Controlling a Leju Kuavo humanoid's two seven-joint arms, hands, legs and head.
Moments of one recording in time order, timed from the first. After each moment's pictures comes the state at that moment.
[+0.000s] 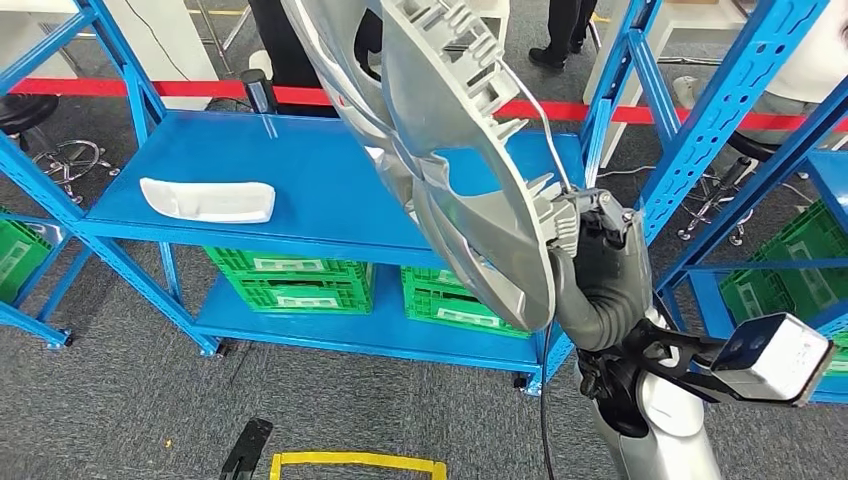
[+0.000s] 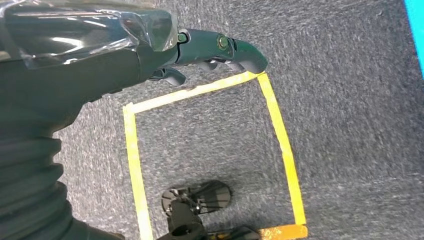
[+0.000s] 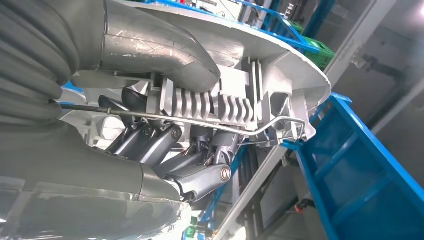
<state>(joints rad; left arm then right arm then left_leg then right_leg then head) 0.03 0.07 -0.38 -0.55 0.13 0.28 -0.04 -0.26 -0.06 0.39 -1.88 -0.31 0.21 -0.43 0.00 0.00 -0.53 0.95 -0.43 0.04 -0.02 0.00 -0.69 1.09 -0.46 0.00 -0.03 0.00</state>
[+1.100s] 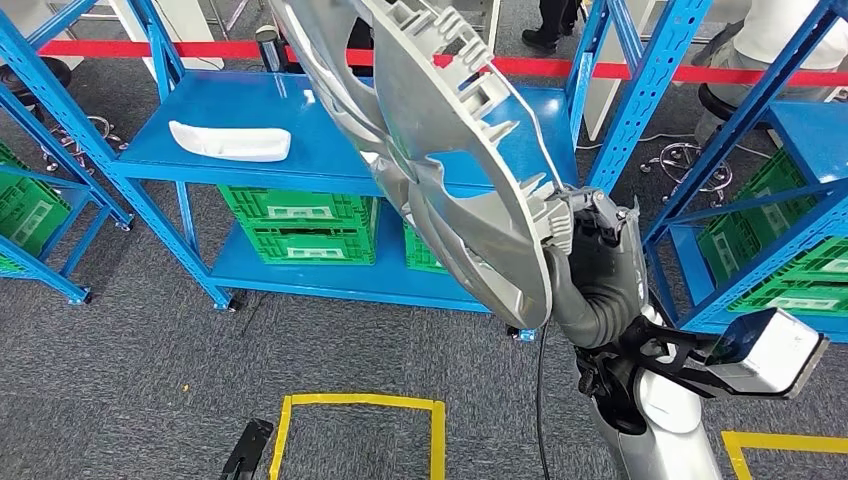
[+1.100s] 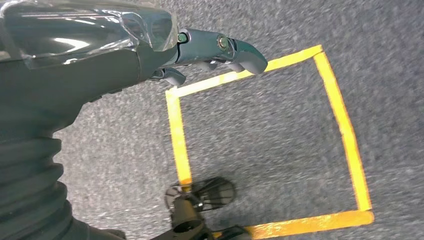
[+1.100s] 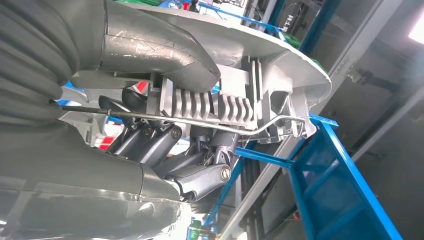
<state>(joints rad) 0.02 0.07 -0.38 -0.54 0.13 0.28 -0.04 -0.25 -0.07 0.39 -1.88 -0.32 0.20 -0.43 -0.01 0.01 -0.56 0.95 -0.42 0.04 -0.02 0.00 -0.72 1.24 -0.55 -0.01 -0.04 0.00</state>
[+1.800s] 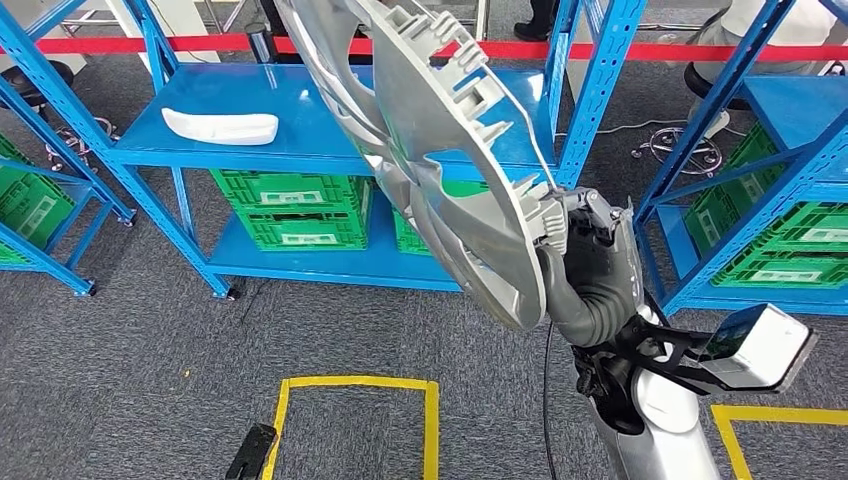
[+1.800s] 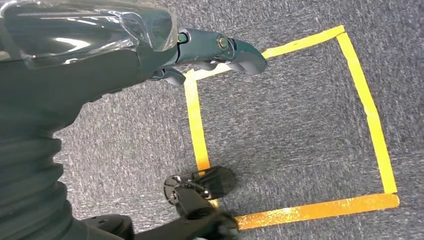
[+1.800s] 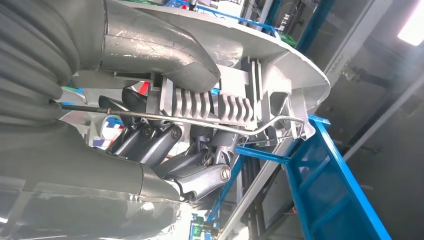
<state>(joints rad) 0.03 0.07 -0.38 -0.54 0.14 0.28 -0.05 -0.25 -0.07 0.39 -1.88 -0.32 0.20 -0.42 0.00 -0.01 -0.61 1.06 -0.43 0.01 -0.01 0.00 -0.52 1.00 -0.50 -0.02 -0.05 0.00</state>
